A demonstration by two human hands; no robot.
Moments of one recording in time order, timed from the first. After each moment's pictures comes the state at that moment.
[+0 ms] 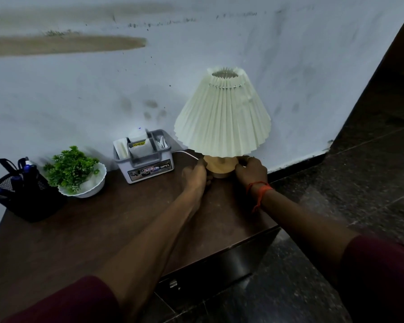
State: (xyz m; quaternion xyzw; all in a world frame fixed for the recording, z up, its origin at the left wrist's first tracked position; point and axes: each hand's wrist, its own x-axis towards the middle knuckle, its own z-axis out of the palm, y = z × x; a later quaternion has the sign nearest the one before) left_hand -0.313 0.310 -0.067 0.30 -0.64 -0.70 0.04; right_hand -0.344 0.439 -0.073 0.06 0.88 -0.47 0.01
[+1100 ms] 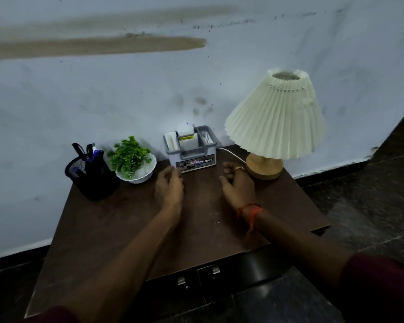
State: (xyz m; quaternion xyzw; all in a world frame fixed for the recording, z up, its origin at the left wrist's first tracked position) left_hand -0.237 0.176 -0.075 0.35 -0.60 -0.68 0.22; right_hand -0.280 0.320 -0.087 -0.06 0.85 -0.52 -0.02
